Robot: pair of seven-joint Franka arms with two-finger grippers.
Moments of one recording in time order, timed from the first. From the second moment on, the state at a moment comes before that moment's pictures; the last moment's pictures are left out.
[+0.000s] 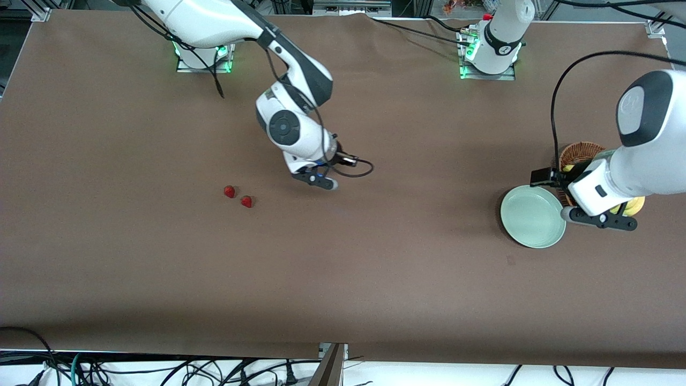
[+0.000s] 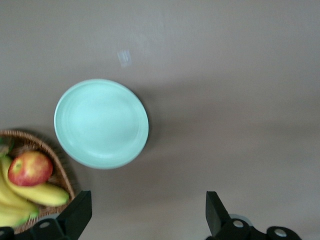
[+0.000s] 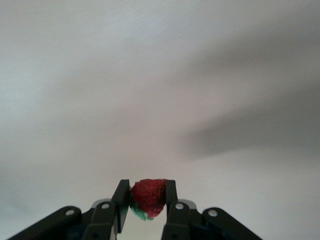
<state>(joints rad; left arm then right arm) -0.02 0.39 -0.04 -1.44 -0.04 1.64 0.09 0.46 0.69 0.39 -1.57 0.19 2.33 1.03</state>
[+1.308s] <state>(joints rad) -0.10 0.61 -0.08 -1.50 -0.06 2.02 0.02 0.71 1.01 0.38 -1.22 0.19 2.78 1.36</state>
